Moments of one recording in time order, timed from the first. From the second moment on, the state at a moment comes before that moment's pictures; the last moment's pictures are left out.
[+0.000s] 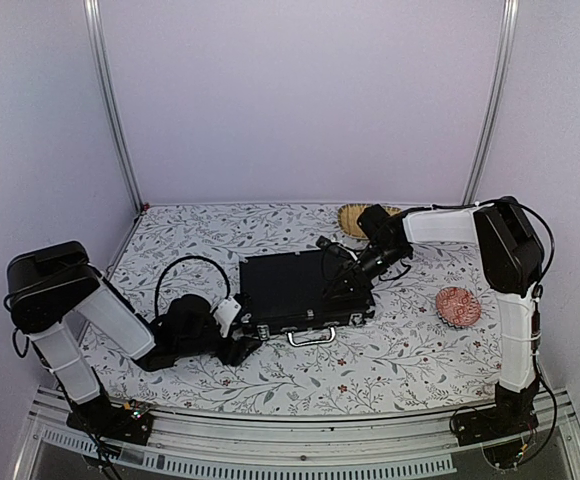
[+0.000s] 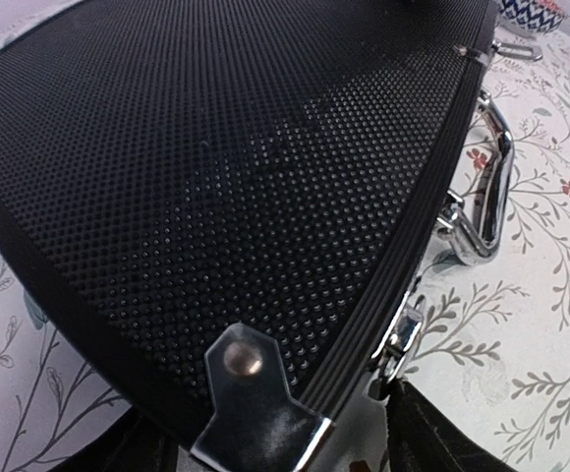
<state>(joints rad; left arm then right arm) -0.85 1.73 0.35 0.82 0.02 -0.03 0.55 2.14 1.53 -0.71 -1.01 -0.59</state>
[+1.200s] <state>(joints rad) -0.95 1.40 0.58 0.29 -0.27 -0.04 0.43 1.95 1.43 -0.79 -0.86 -0.59</state>
